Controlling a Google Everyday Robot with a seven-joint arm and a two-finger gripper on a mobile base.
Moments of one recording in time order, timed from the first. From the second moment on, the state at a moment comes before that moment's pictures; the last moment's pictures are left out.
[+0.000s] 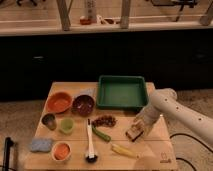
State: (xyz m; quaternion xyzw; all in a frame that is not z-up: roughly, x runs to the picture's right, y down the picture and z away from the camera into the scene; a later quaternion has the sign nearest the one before) arm 0.211 0.226 0.812 -0.35 -0.19 -0.15 0.90
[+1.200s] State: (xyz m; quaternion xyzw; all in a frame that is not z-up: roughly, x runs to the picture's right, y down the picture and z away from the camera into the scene) arm 0.219 0.215 0.806 -0.38 -0.18 -0.16 0.90
